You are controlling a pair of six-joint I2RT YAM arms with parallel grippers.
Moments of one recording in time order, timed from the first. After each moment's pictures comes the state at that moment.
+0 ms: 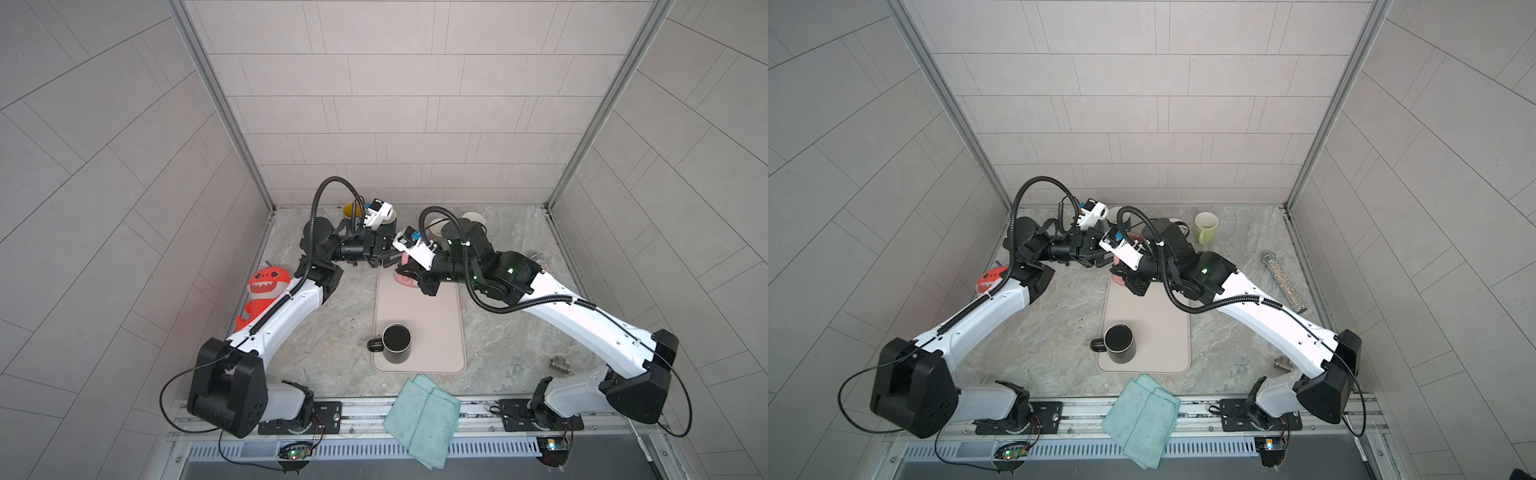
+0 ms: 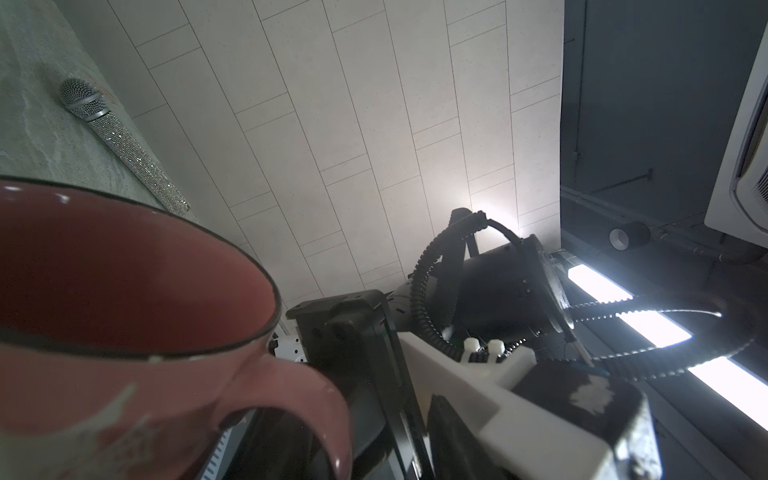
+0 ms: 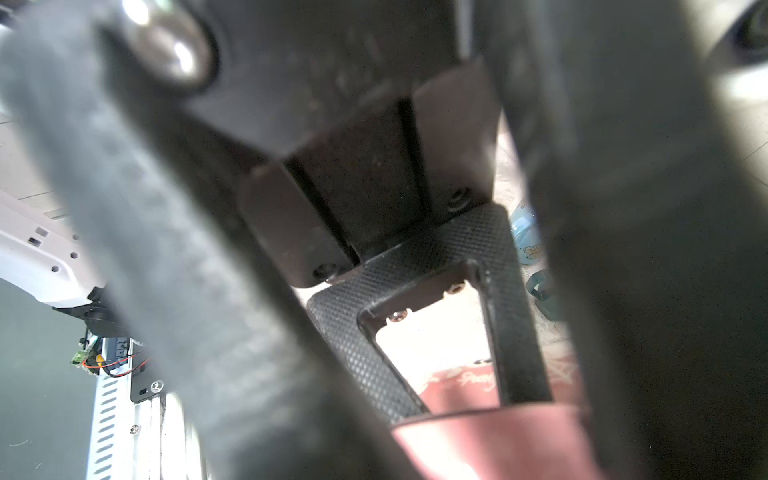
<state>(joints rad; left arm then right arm) -0.37 1.35 1.00 0.67 1.26 -1.52 0.82 1.40 1.48 -0.59 -0.25 -0.17</state>
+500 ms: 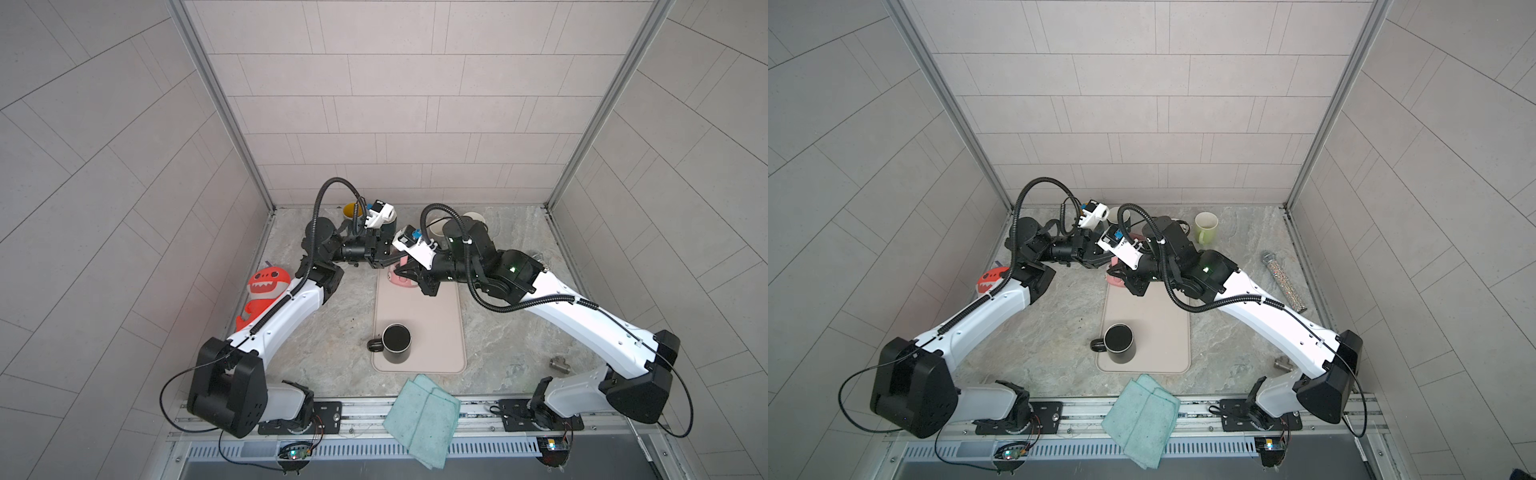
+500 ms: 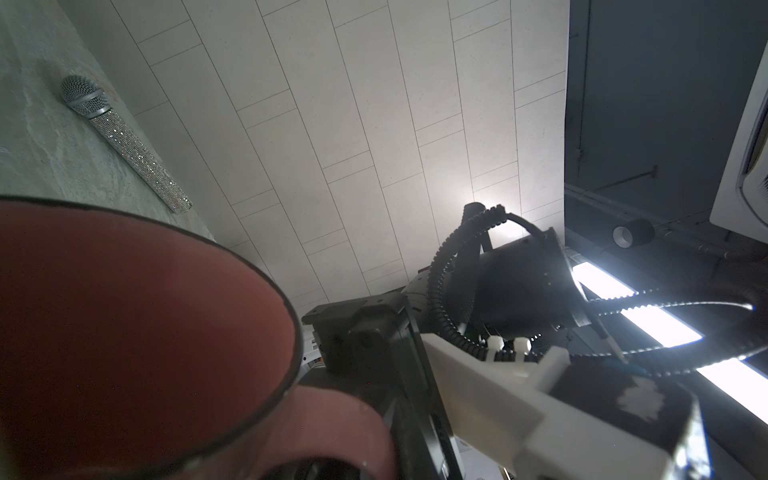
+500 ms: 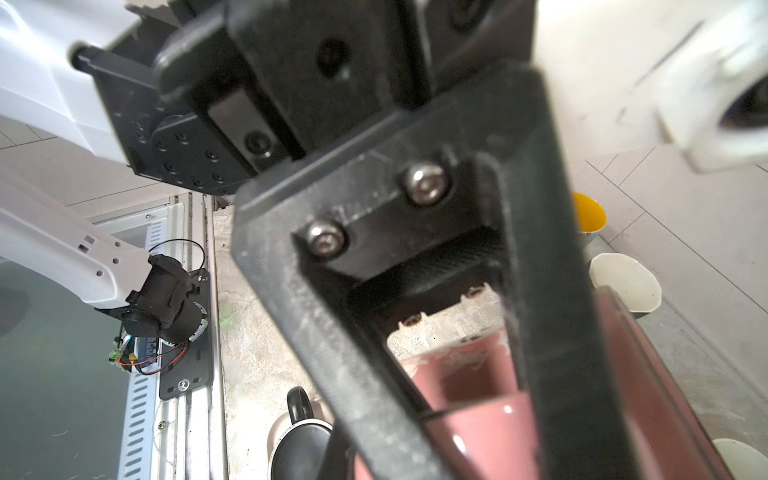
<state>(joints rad) -0.38 1.35 1.00 0.66 1.26 -1.49 0.82 1.40 1.50 -0.60 -0.30 -0.16</state>
